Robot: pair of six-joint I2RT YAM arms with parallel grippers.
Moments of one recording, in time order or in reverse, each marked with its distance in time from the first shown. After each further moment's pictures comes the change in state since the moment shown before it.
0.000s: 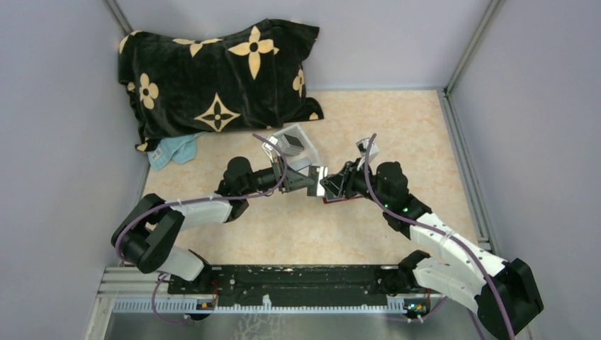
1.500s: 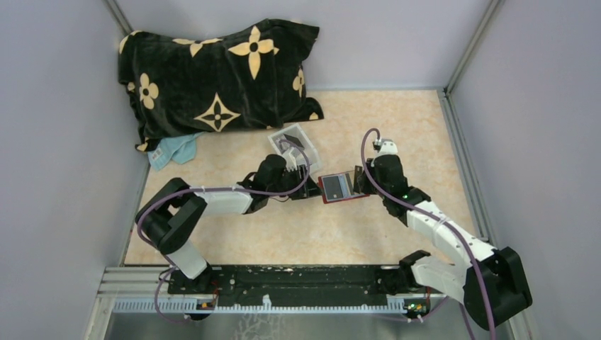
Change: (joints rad) left arm -0.115 0.195 0.180 -0.471 -0.306 0.219; right arm -0.137 0.118 0.058 -0.311 0.377 -0.112
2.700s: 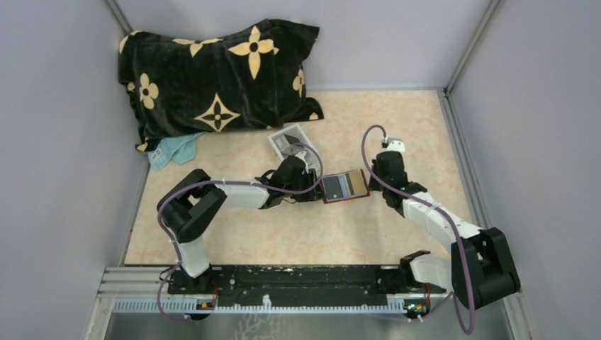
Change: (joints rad) left arm -0.077 0.171 0.165 -0.222 -0.215 0.051; right arm -0.100 0.150 0.000 0.034 0.164 -0.052
